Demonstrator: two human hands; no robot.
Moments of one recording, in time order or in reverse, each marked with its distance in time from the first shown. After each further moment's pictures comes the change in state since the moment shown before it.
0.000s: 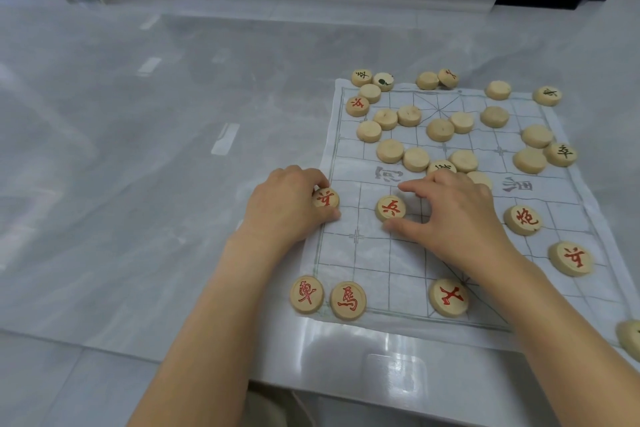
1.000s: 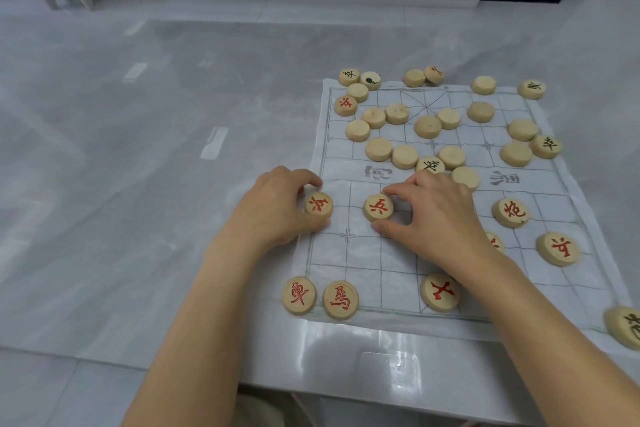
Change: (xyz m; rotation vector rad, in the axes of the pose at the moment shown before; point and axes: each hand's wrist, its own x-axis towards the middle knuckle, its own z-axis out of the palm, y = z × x) left_hand 0.001 -0.006 -0.005 -0.068 -0.094 0.037; right_hand -0.001 -0.003 0.009 -0.017 0.013 -0.032
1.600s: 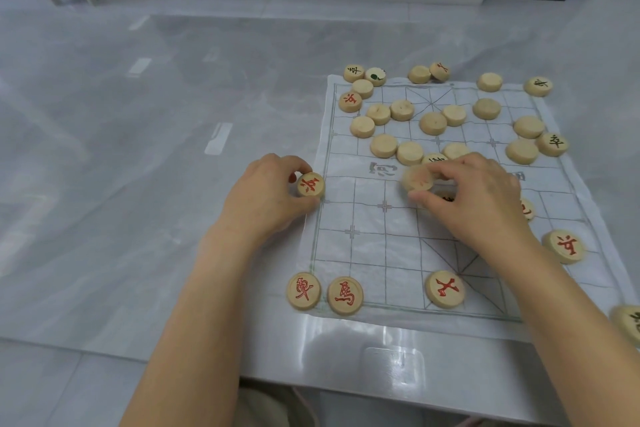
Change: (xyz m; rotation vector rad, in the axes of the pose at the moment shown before) left_hand -0.001 -0.008 -0.007 -0.025 0.165 -0.019; right_hand 0.000 0.021 -0.019 0.050 0.084 0.189
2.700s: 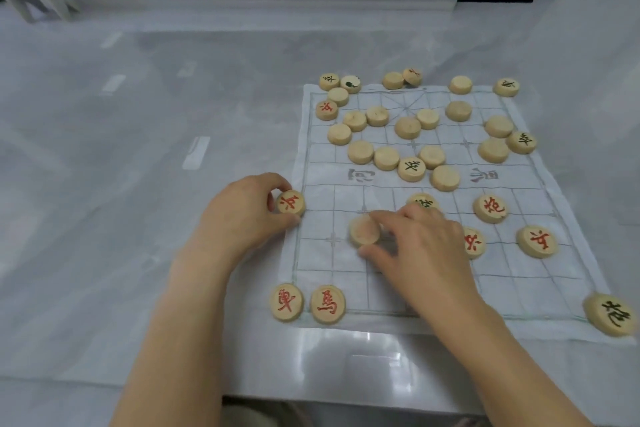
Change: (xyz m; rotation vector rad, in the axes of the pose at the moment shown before) left_hand -0.005 0.008 -0.005 0.058 -0.093 -0.014; right_hand -0.054 -0.034 0.012 0.013 0.004 -0.080
